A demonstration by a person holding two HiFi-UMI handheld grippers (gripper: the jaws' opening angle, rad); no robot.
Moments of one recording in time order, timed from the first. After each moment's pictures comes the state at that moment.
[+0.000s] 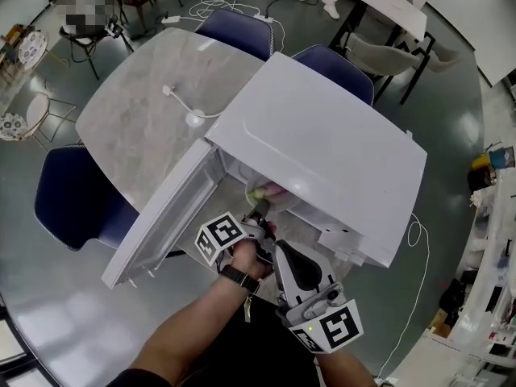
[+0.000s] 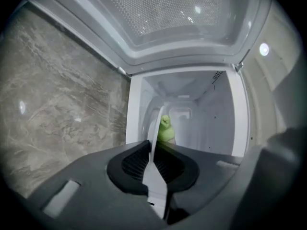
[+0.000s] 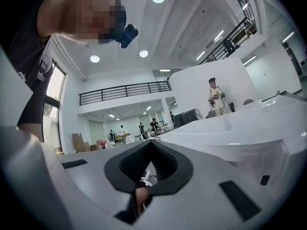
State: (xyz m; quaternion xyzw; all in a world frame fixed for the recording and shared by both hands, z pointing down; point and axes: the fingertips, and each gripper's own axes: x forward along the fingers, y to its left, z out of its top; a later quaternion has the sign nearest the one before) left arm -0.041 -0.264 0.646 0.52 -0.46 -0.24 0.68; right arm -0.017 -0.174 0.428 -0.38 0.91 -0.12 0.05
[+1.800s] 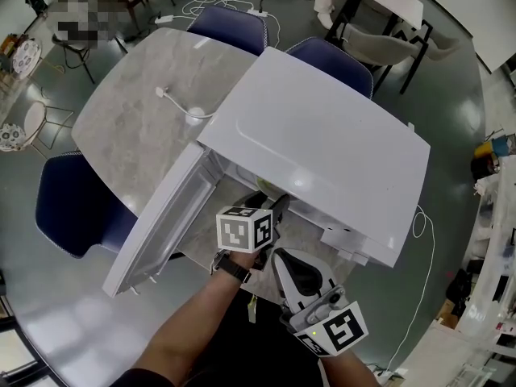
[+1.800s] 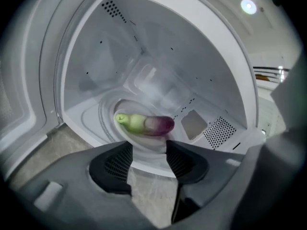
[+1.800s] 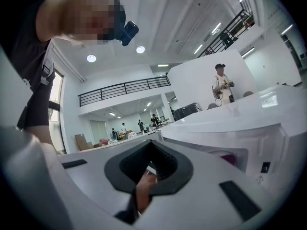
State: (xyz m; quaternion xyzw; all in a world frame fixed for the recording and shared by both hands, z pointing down) left arm -0.002 -0.289 0.632 0.79 -0.43 0.11 0.42; right arm -0.016 -0.169 0.445 -0.37 0.92 -0.15 0.03
